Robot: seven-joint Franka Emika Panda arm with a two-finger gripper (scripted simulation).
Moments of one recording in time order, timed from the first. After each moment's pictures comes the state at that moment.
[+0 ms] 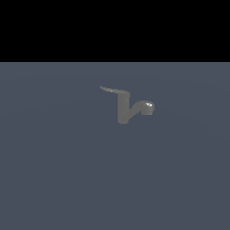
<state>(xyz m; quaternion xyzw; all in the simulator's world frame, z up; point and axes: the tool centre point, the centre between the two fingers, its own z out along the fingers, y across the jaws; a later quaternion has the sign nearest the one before) -0.231 0.033 0.469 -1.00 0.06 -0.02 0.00</state>
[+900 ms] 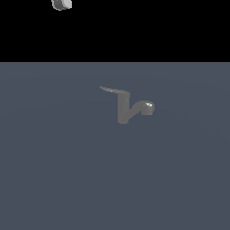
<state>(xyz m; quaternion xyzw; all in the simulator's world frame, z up) -0.135 0.092 0.386 -0.97 0.24 -0.01 0.00</state>
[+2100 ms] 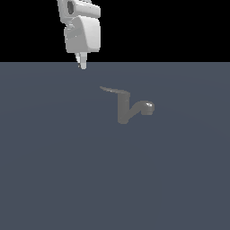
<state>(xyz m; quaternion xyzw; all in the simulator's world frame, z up) 0.014 0.109 0.276 -0.89 0.46 0.00 0.00</state>
